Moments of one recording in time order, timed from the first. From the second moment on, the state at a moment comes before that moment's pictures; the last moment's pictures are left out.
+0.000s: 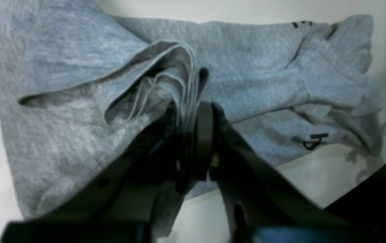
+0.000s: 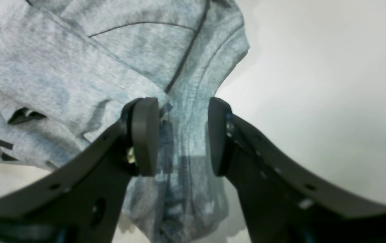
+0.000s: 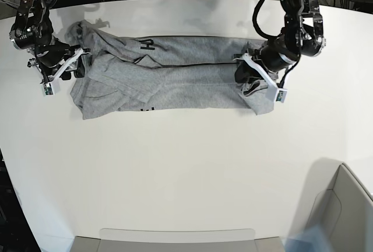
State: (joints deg) left arm 13.3 -9.0 -6.8 108.8 -37.6 -12.1 62.5; right arm -16.3 19.3 21.4 107.7 30.0 21.3 -59.8
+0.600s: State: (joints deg) left arm 11.0 -1.3 3.9 108.8 -22.3 -11.8 60.3; right arm -16.5 19.3 21.4 107.7 30.0 21.3 -59.8
